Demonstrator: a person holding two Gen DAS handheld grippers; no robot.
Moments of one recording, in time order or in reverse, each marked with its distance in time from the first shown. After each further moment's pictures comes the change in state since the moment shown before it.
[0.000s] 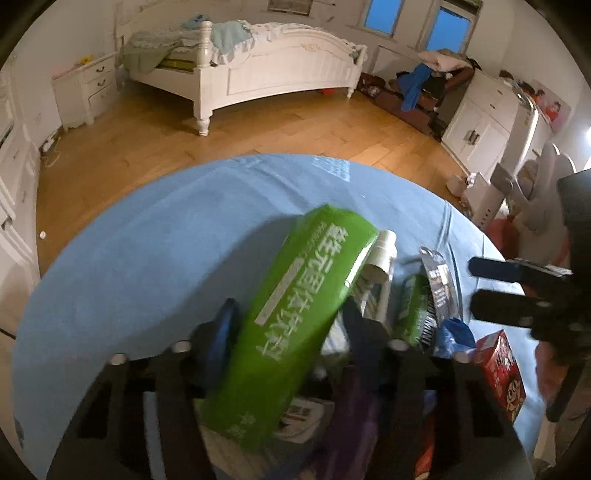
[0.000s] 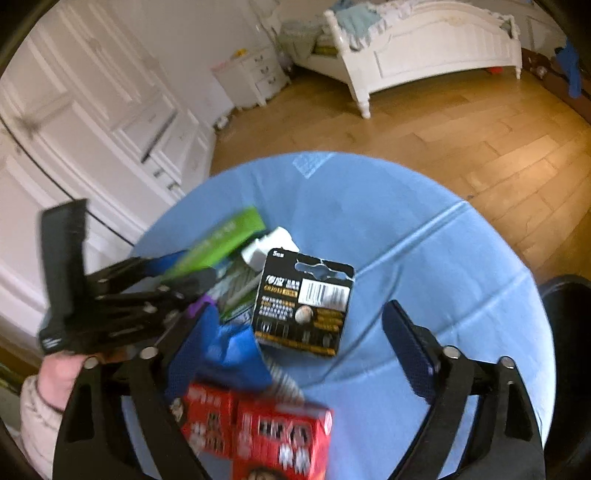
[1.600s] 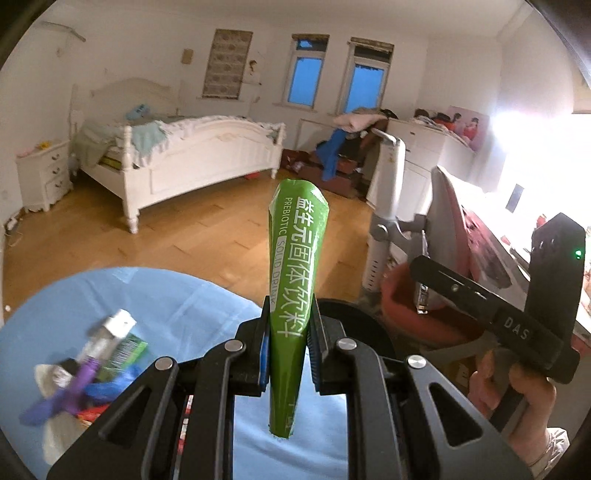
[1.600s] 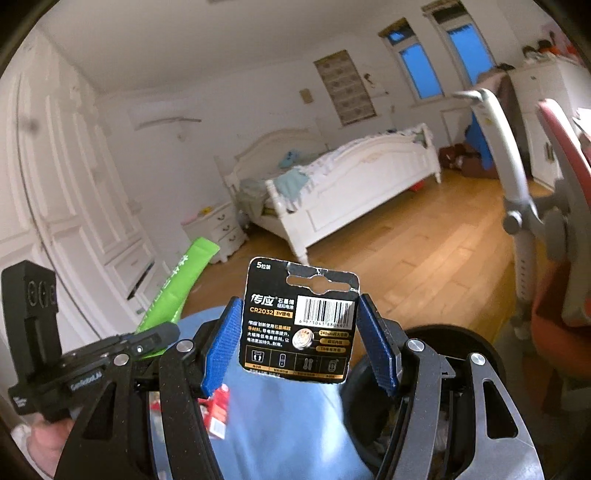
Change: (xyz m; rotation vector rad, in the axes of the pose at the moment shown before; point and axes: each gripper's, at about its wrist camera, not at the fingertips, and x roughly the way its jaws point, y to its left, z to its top) left arm -0.106 -0.252 -0.023 0.157 -0.340 -0.182; right arm -0.281 -0.153 -0.171 0.151 -0.688 -0.105
